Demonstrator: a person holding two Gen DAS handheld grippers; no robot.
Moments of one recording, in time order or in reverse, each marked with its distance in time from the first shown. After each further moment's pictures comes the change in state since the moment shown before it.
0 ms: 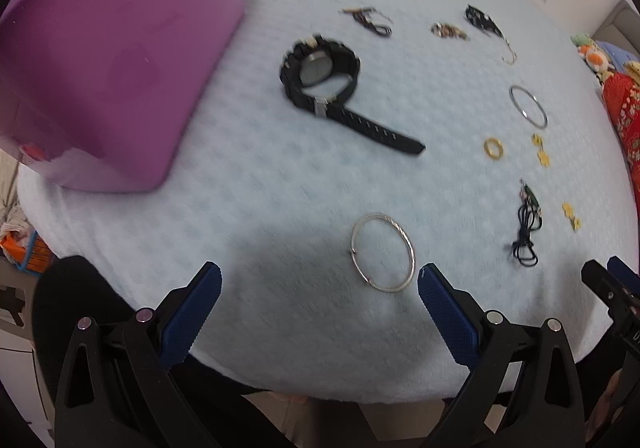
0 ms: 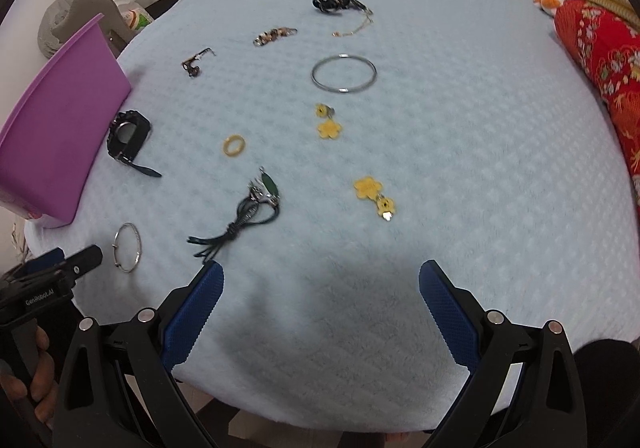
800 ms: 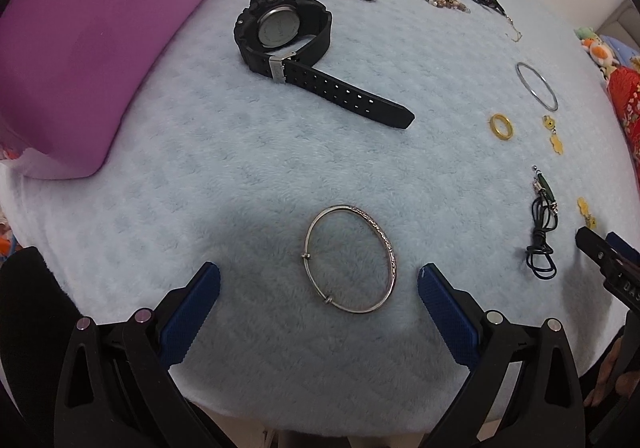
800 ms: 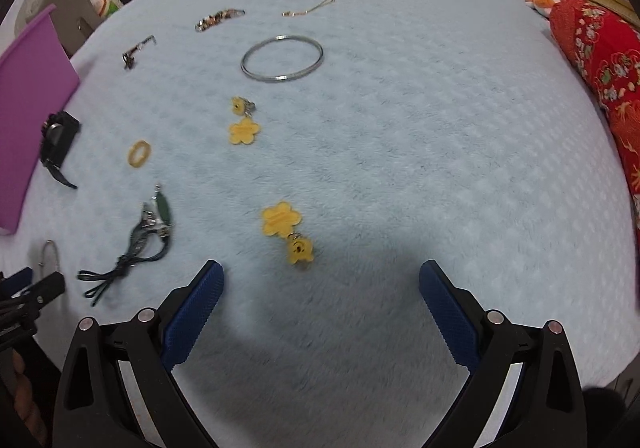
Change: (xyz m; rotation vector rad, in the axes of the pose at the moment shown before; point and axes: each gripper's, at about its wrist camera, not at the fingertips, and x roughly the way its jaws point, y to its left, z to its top) left arm 0.039 -0.022 -0.001 -0.013 0.035 -0.013; right arm 0.055 -0.044 0.025 -0.029 0.029 -0.106
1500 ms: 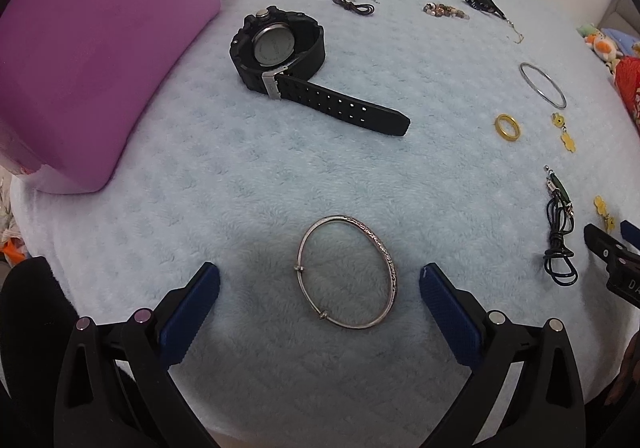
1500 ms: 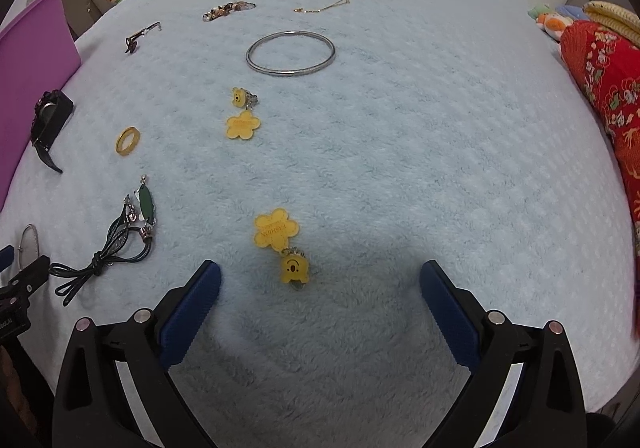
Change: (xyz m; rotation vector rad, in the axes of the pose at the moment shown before) left arm 0.004 -0.011 -0.006 0.031 -0.102 0.080; right arm 0.015 0.005 0.000 -0.083 -0.045 -0.032
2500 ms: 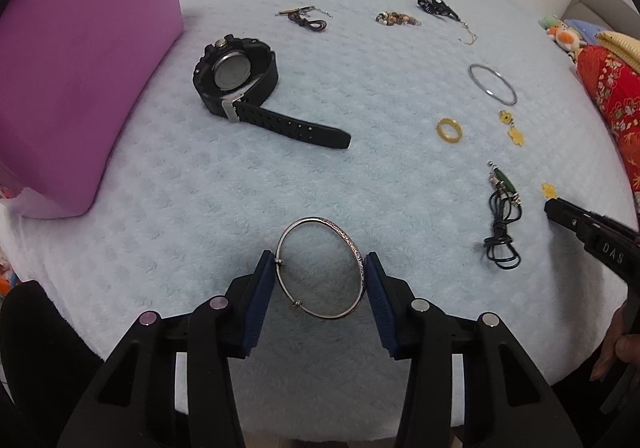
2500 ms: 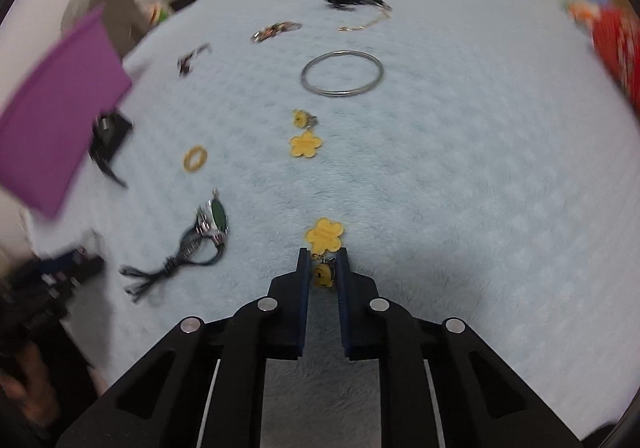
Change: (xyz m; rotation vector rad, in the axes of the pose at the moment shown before) left arm -0.022 -0.011 0.006 0.073 -0.021 -0.129; right arm -0.014 -0.009 0.003 0.077 -0.028 0.270
